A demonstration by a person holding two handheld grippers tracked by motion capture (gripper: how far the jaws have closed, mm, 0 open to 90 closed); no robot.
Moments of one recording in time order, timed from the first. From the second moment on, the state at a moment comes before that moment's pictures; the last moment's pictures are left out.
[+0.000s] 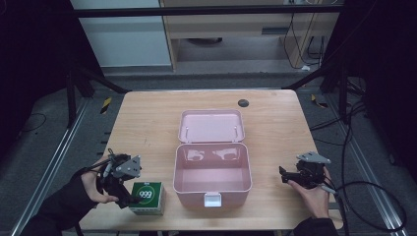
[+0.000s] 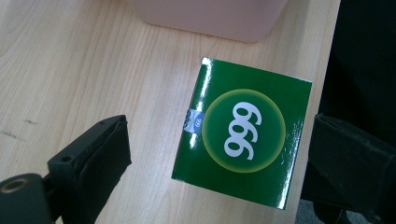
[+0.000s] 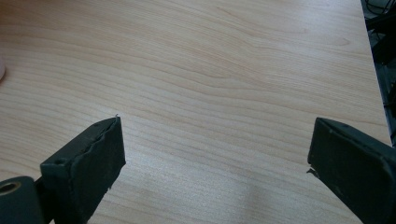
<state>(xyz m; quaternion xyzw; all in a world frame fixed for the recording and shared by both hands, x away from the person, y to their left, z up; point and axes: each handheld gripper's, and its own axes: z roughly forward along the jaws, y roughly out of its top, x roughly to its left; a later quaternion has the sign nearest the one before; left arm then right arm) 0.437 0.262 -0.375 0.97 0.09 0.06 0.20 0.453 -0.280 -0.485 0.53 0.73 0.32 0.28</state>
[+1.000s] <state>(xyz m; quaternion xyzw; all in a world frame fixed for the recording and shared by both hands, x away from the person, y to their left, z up) 0.435 0.243 -0.399 0.98 0.04 0.04 0.17 0.454 -0.280 -0.486 0.53 0.73 0.32 0.28</state>
